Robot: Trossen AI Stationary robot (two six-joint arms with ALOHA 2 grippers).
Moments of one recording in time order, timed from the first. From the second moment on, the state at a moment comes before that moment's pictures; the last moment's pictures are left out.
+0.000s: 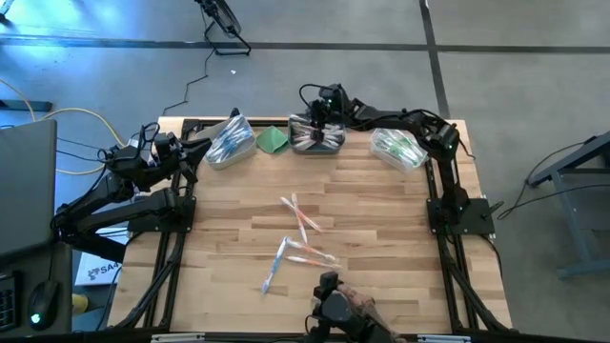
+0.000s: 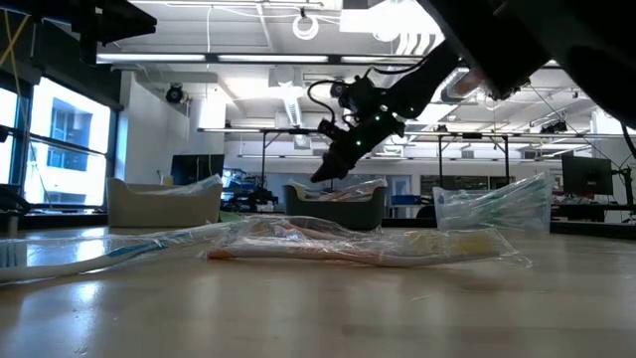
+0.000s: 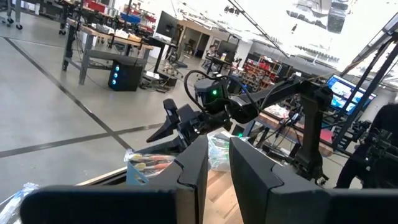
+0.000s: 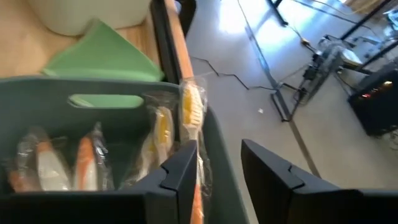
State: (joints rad) left arm 0.38 0.12 0.53 -0.29 -0.23 -0.35; right arm -0.67 2.10 1.45 0.12 -0.13 -0.53
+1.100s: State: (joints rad) left arm 0.38 0.12 0.53 -0.29 -0.23 -0.35; right arm -0.53 1.84 1.45 0.10 -0.27 -0.10
